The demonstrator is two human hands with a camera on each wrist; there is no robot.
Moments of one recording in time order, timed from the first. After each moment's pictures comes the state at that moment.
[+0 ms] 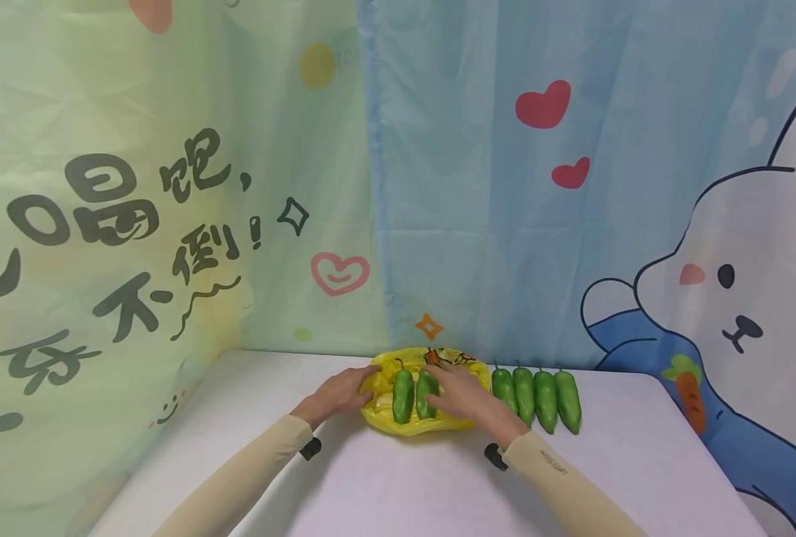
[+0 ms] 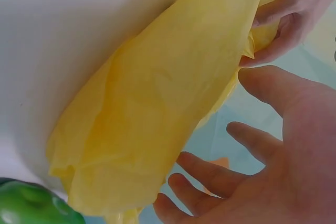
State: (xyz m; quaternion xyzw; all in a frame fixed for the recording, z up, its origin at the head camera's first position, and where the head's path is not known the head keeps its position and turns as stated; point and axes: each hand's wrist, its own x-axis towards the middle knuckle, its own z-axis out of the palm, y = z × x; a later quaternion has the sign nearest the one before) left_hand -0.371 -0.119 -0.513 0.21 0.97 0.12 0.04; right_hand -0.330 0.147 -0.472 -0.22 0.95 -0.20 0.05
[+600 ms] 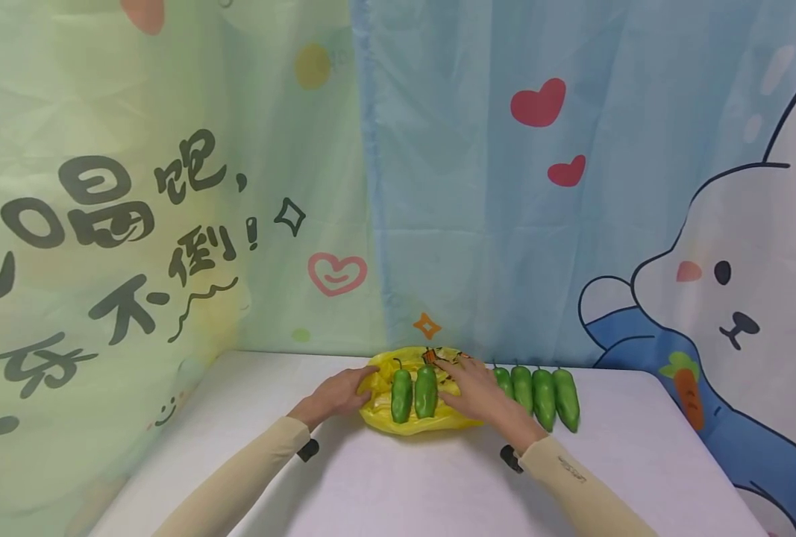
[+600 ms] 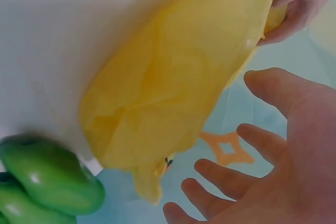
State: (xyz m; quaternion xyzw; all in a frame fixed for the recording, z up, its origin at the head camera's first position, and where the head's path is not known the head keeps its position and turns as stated) left_hand -0.373 -0.120 -0.518 0.21 0.97 0.12 0.03; right_hand -0.328 0.172 -0.478 -0.21 0.96 -0.17 -0.02
